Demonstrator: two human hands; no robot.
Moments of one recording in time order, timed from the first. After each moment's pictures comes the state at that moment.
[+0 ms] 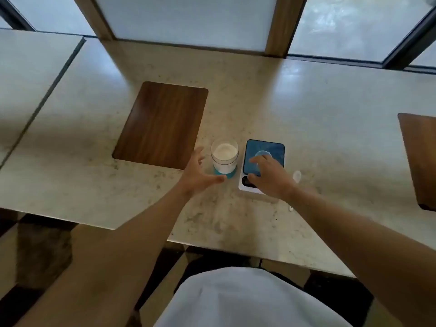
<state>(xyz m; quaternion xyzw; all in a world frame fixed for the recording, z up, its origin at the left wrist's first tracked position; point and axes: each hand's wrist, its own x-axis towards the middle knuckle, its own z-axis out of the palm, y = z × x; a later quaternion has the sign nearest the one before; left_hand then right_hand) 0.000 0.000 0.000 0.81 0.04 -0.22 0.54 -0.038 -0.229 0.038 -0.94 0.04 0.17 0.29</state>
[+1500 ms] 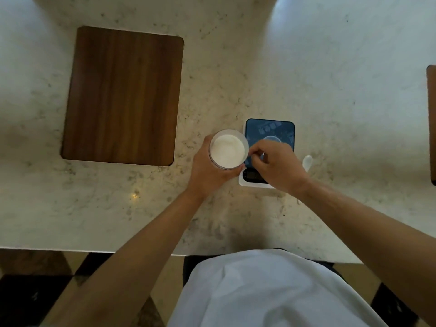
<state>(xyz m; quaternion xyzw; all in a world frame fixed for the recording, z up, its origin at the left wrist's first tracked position) 0.031 -0.046 -0.050 0.81 -0.08 -0.06 0.57 0.004 -0.233 0.005 -0.93 0.04 0.12 0.33</state>
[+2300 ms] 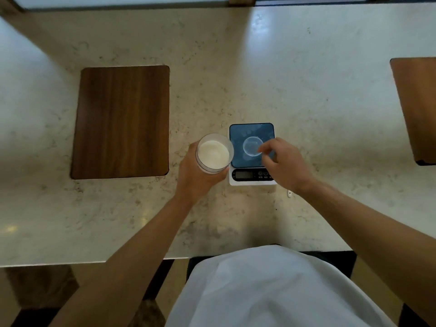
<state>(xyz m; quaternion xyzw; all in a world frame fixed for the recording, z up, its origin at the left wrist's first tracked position) 0.020 -0.037 -0.015 0.85 -0.12 -0.04 0.50 -0.034 -0.273 0.013 -0.93 0.12 0.04 0.35</state>
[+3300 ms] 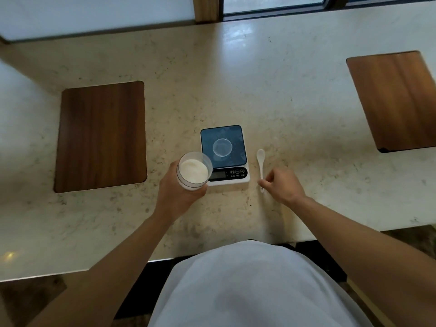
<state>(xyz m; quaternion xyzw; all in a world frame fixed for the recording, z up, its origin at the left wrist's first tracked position) -0.021 -0.045 -0.005 0.88 -0.15 -0.09 0.44 -0.115 -0.328 -0.030 -0.89 0.29 0.18 0.29</state>
